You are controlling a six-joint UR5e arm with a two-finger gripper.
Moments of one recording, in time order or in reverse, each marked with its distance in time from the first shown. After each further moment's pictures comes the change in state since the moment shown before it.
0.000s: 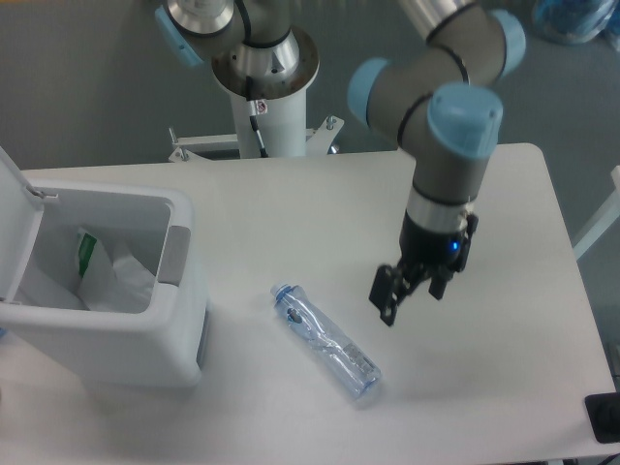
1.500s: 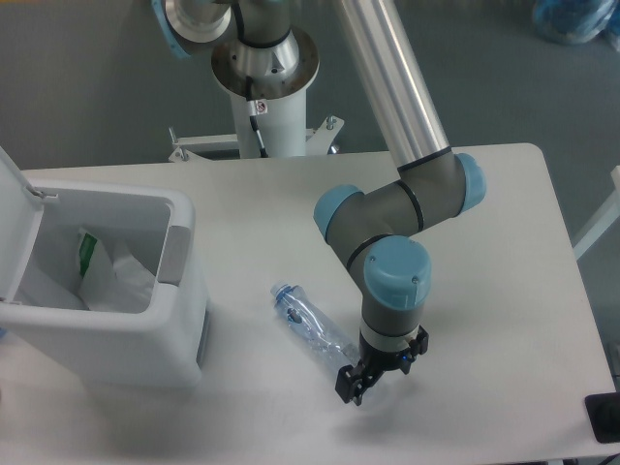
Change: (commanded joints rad) arm -0.098 -0.189 0.087 0.078 0.013 -0.051
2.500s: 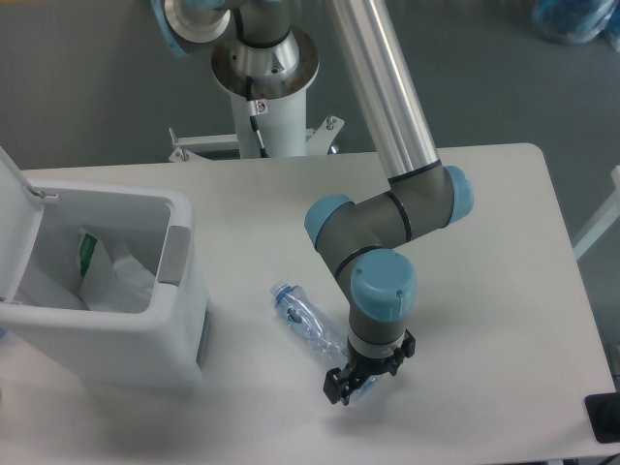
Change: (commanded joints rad) arm -0.018 -0.017 -0.014 0.003 0.009 0.000
